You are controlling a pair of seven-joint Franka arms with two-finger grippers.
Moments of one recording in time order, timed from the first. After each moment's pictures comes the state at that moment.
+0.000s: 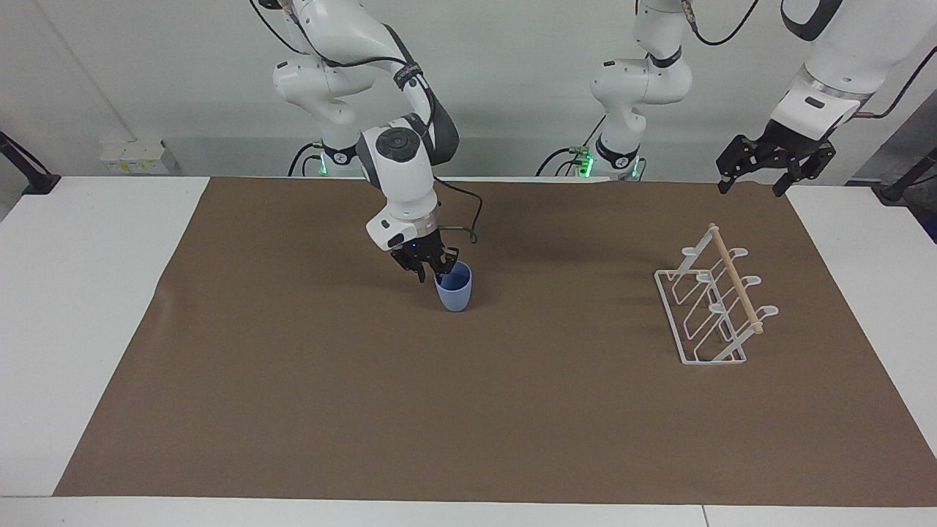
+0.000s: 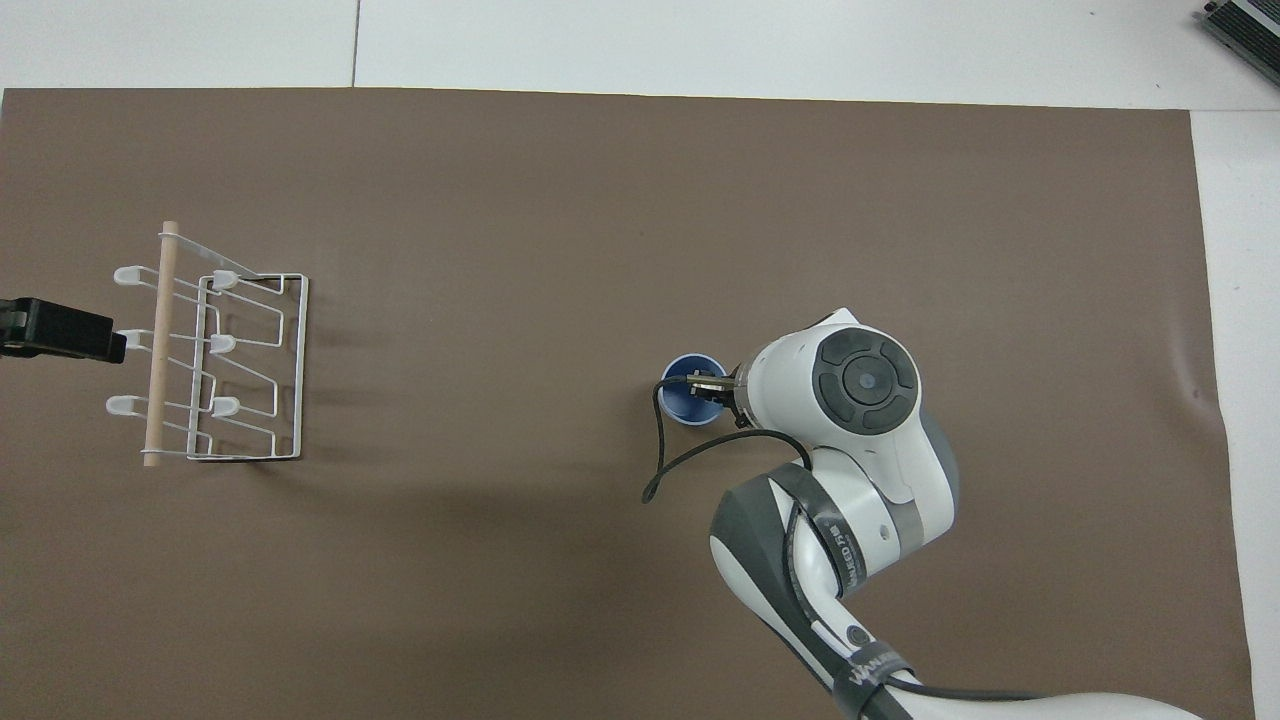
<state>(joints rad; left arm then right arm) -0.09 -0.07 0.05 -1.61 -0.02 1.54 0.07 0.32 0.16 0.15 -2.08 0.03 2.34 0.64</state>
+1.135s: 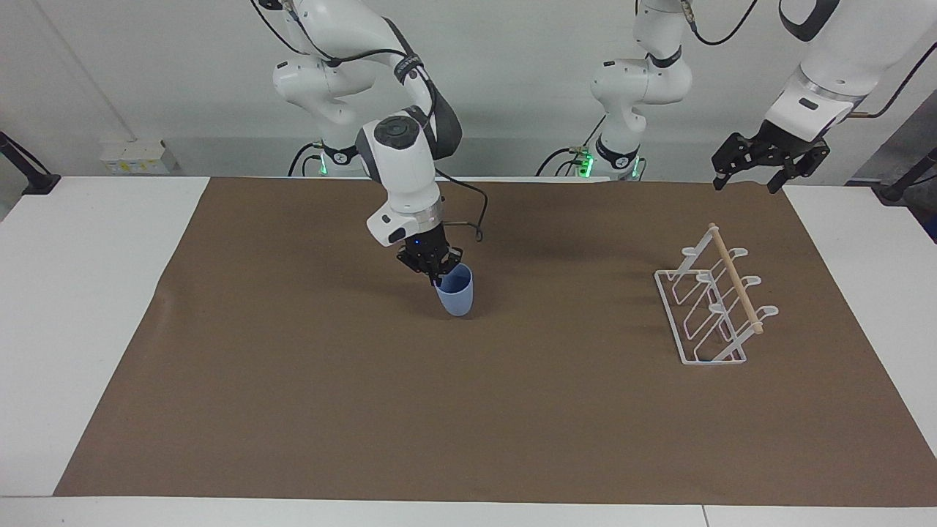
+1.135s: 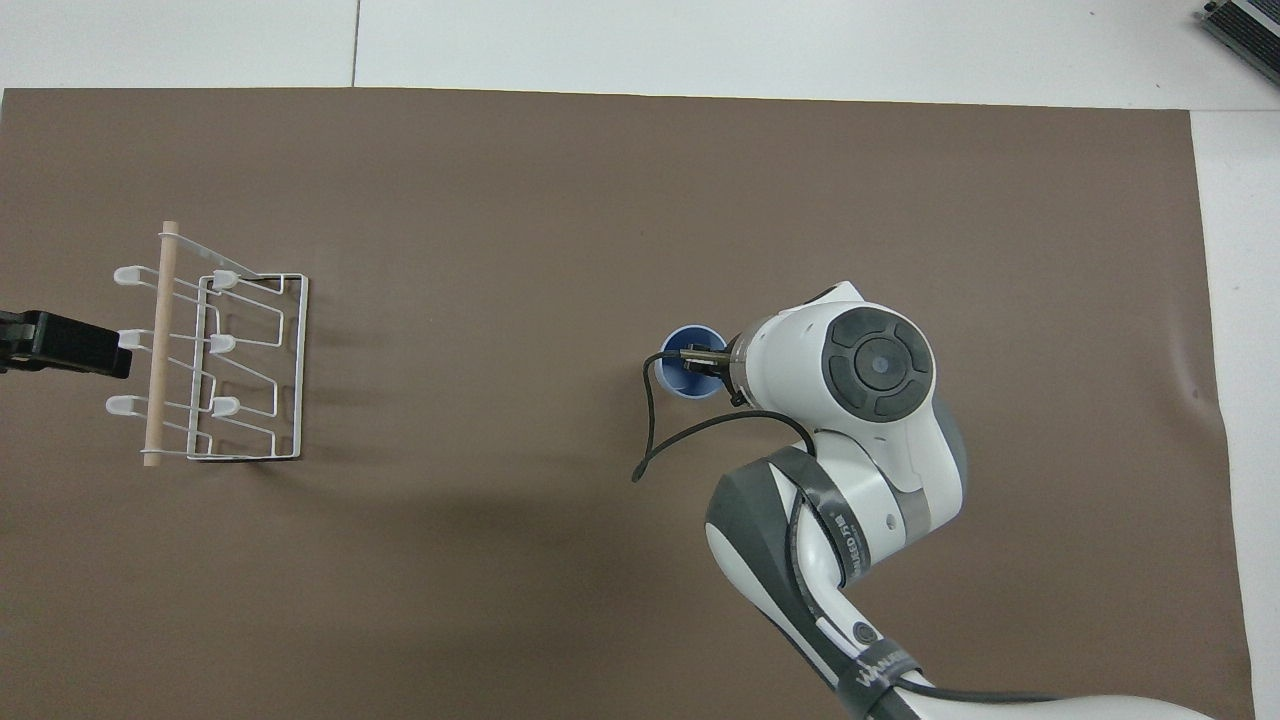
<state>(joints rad) -0.09 -0.07 0.05 -1.61 -0.02 1.50 0.07 0.32 0.16 0.15 -1.98 0.03 2.33 0.64</state>
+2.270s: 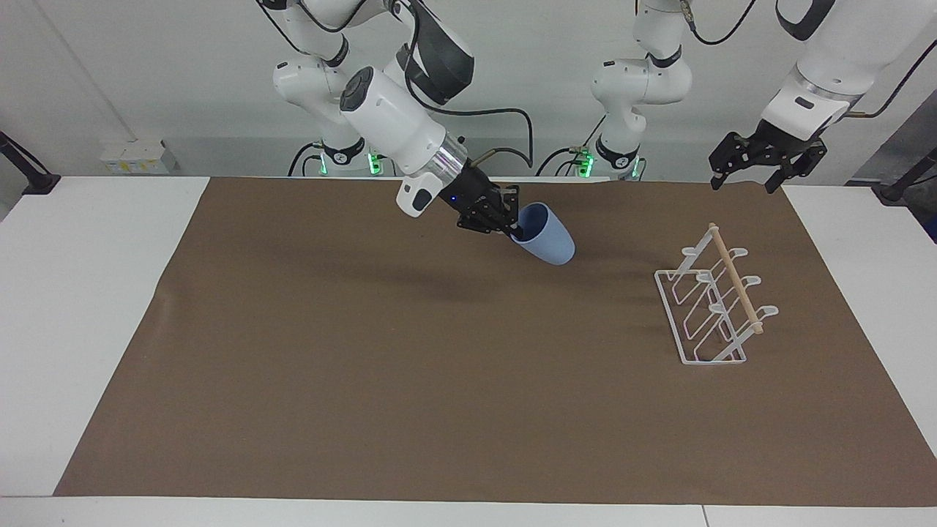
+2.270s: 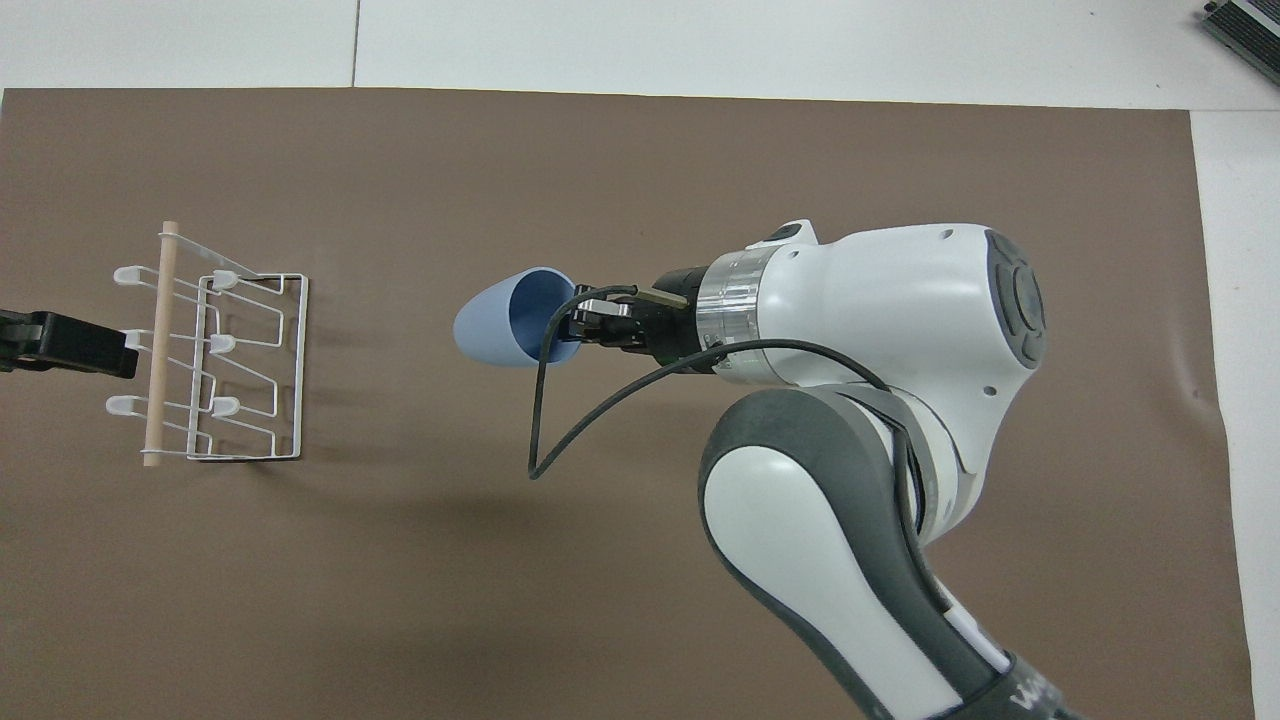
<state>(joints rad) -0.09 -0.07 0.04 -1.61 -0.03 1.50 0.07 0.33 0.15 0.20 -1.75 0.78 2.28 0.26</state>
